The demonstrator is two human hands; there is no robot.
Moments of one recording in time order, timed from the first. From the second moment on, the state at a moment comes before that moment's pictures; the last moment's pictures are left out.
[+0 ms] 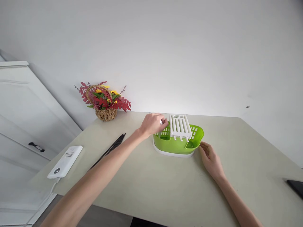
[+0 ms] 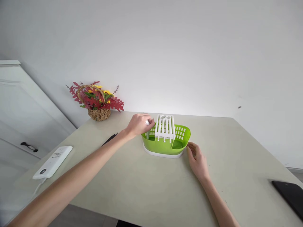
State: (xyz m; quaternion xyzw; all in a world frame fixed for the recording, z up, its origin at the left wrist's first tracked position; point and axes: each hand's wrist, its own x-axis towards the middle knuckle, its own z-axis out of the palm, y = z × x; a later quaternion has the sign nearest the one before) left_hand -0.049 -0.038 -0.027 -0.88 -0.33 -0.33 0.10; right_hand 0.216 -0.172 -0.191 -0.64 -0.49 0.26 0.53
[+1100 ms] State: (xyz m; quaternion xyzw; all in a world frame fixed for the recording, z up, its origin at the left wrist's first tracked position) left_hand -0.200 -0.004 -0.050 -0.84 -0.53 0.04 -0.11; right_hand 0.216 -0.172 -0.191 -0.64 -0.50 0.26 0.52
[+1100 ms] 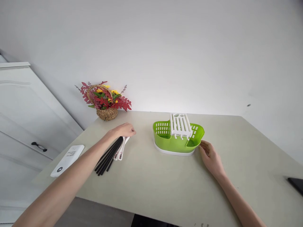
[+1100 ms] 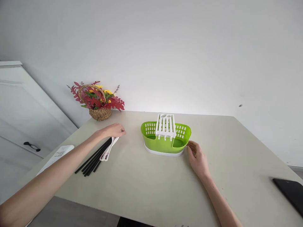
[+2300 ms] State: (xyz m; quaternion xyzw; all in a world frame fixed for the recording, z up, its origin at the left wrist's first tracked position) left_hand -0.203 -0.028 -0.090 -0.87 -0.49 0.02 0.09; right_hand 0.218 -0.171 -0.192 -0.64 -0.51 0.24 0.52
